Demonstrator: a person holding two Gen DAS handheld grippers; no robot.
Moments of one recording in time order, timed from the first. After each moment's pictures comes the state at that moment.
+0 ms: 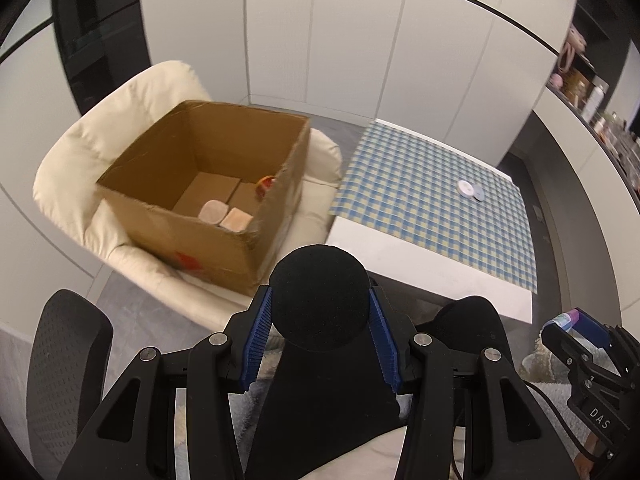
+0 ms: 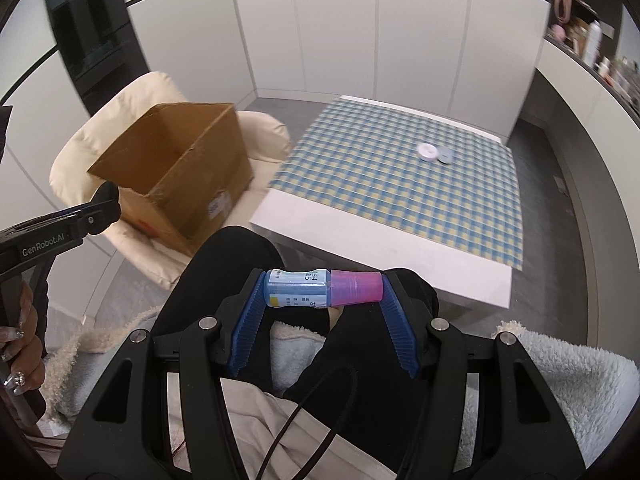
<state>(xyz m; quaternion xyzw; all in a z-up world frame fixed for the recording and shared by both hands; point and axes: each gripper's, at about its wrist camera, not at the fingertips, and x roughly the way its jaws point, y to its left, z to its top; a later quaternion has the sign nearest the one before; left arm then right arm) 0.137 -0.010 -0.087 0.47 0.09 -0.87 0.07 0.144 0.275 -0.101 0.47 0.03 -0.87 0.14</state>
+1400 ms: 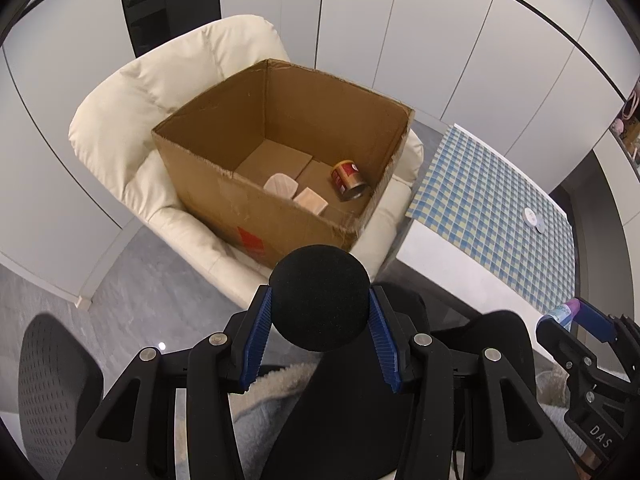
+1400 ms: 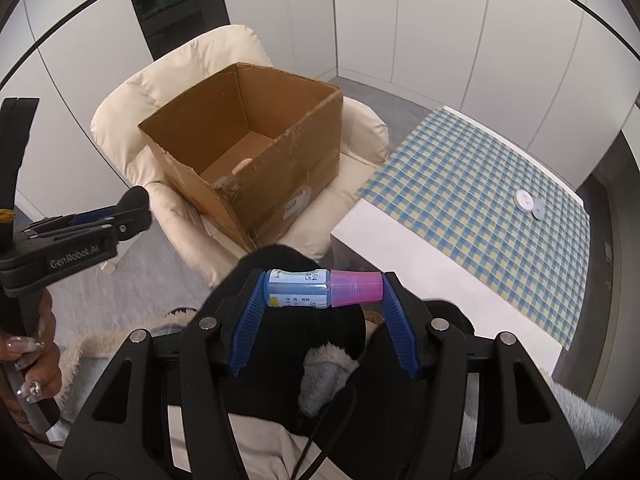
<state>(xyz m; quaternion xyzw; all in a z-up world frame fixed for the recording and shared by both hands) 0.119 -0.099 -0.119 0.50 0.14 -0.84 0.16 0.090 0.147 -0.122 0.48 0.11 -0.83 0.26</state>
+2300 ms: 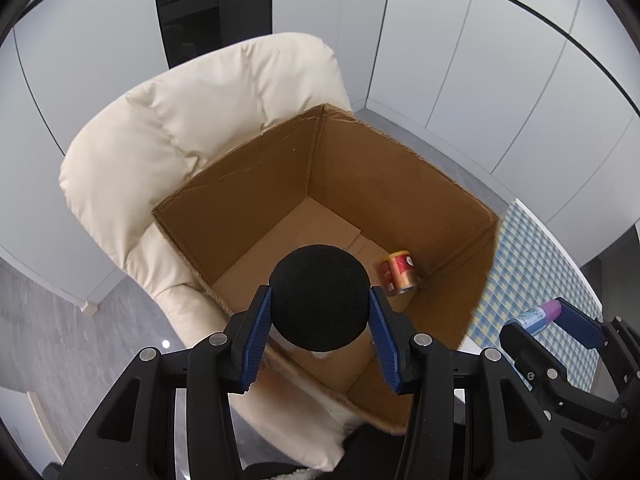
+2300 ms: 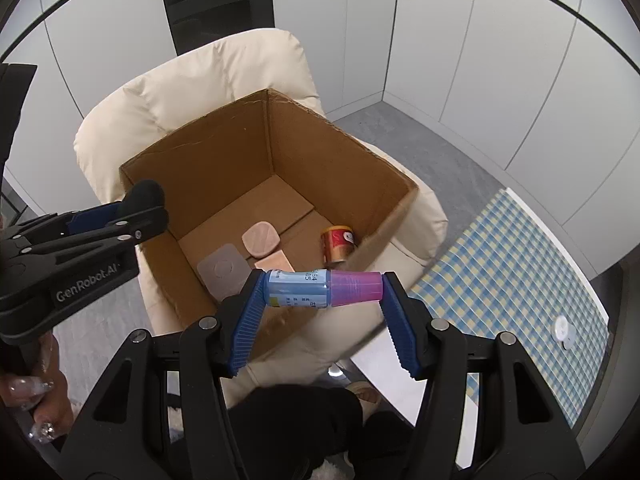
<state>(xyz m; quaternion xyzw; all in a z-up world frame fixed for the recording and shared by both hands) 0.000 -0.205 -0.135 0.47 0.18 -0.83 0.25 -0.051 -0.007 -0.139 0.44 0.18 -0.82 0.32</state>
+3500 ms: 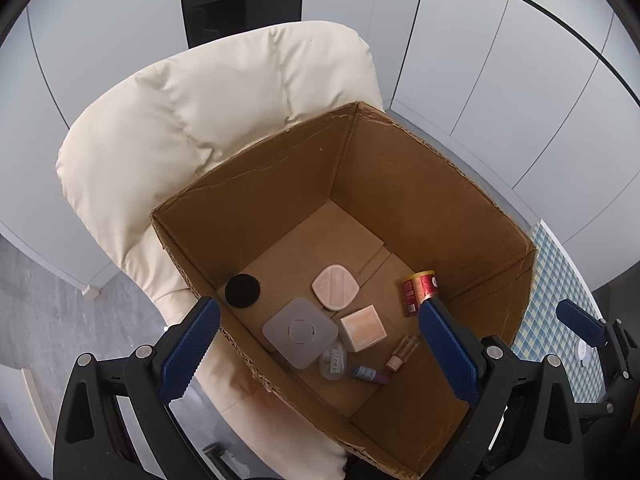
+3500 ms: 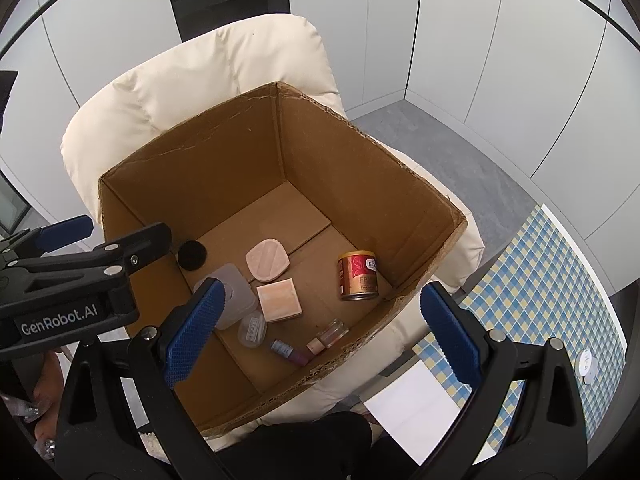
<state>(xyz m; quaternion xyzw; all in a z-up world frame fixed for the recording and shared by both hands) -0.017 -0.232 -0.156 0.46 0.20 -0.82 0.28 -0.097 -0.052 -0.180 0.45 0.18 -0.80 0.35</state>
